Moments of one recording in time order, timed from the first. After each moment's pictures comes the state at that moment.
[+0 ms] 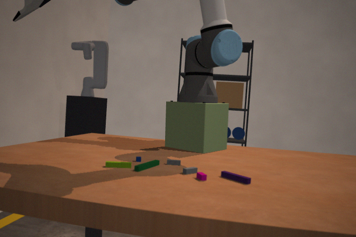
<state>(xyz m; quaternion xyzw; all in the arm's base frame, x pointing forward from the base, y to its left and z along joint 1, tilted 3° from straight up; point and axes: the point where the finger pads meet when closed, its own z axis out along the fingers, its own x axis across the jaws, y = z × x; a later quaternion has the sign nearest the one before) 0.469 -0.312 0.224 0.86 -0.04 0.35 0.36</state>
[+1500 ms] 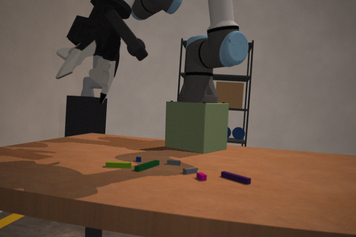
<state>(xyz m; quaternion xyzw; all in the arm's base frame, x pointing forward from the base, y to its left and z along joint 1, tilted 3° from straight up) 0.398 -0.136 0.016 0.98 0.04 0.15 0.13</state>
